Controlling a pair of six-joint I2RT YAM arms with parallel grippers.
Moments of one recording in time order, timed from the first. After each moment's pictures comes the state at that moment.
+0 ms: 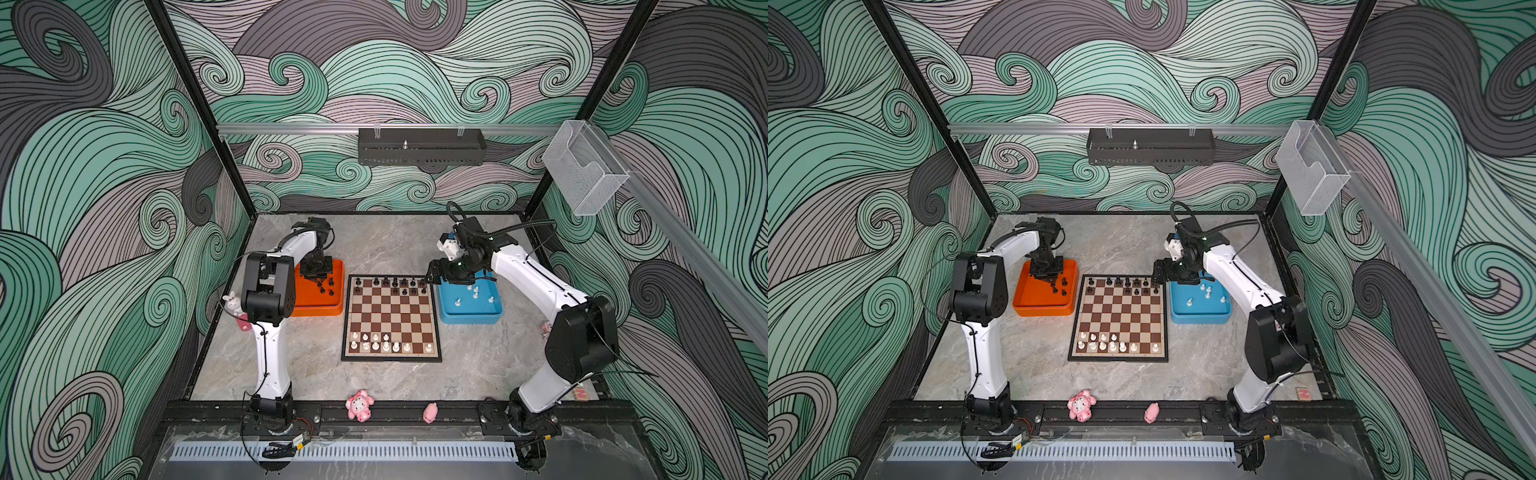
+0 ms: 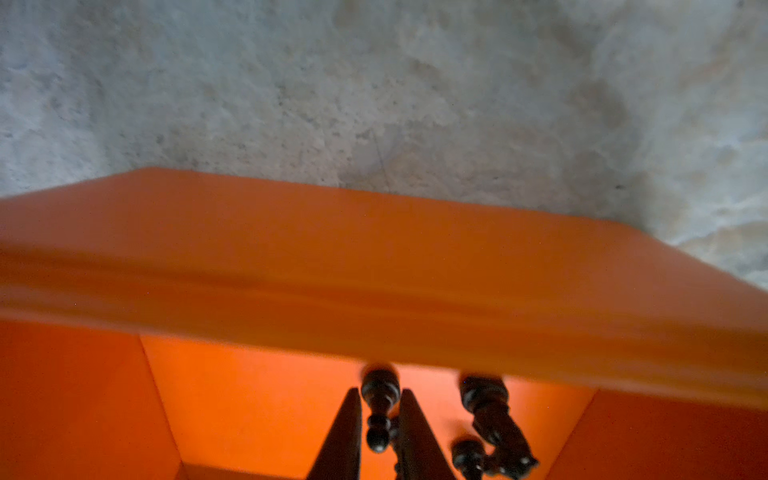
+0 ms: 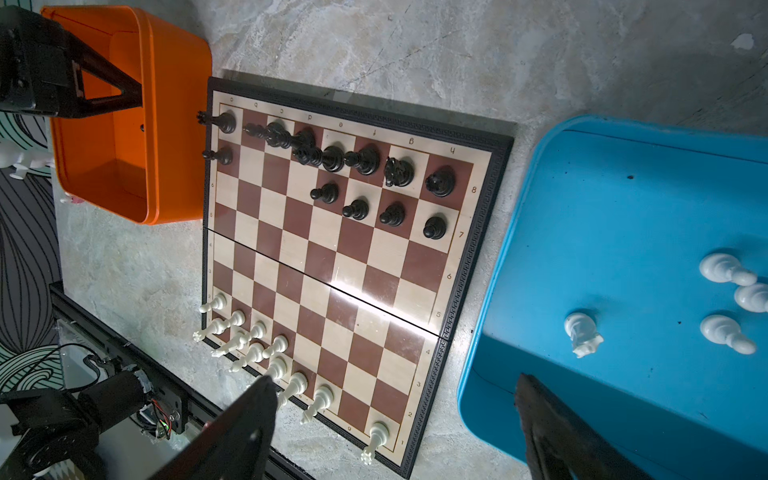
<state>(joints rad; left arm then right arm) -0.13 2.14 1.67 -1.08 -0.08 -0.27 0.36 1.67 1.39 -0.94 -0.34 0.19</state>
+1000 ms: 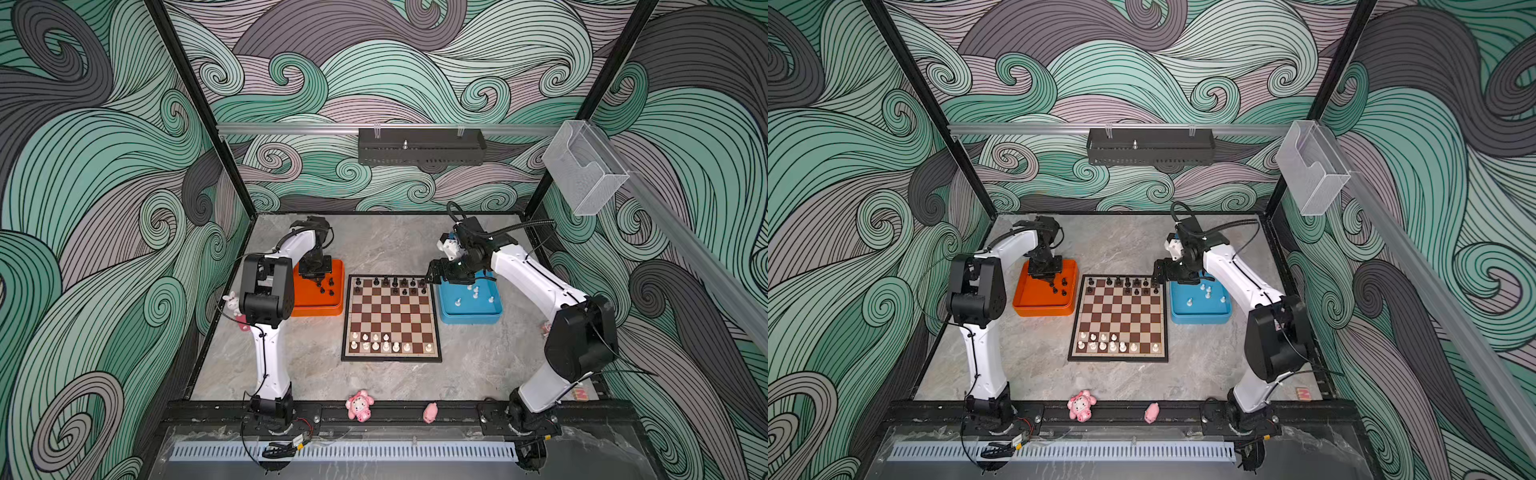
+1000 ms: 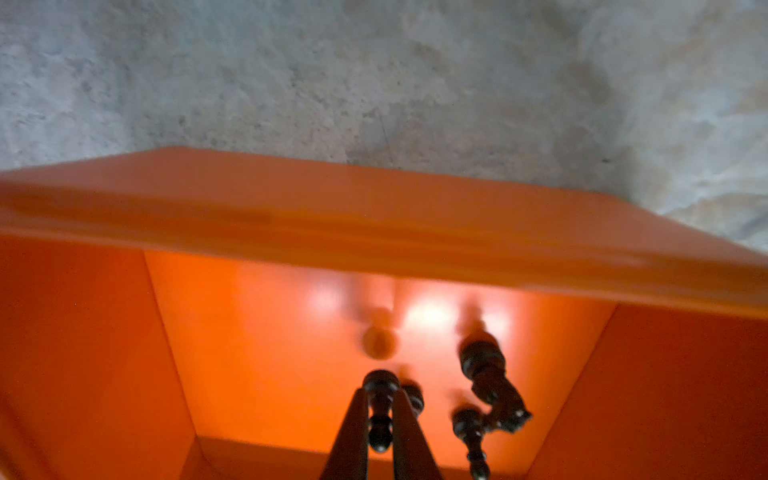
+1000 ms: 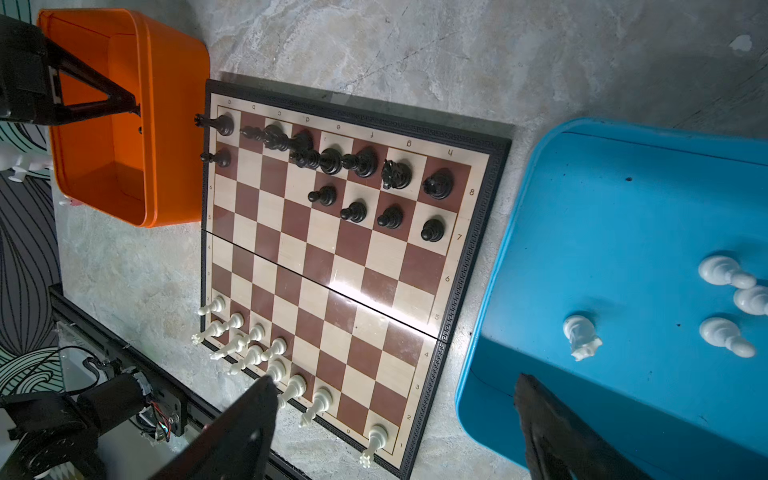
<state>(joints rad) -0.13 2.10 1.67 -1.11 -0.08 -0.26 0.35 1.67 1.39 -0.94 -0.34 0.19</state>
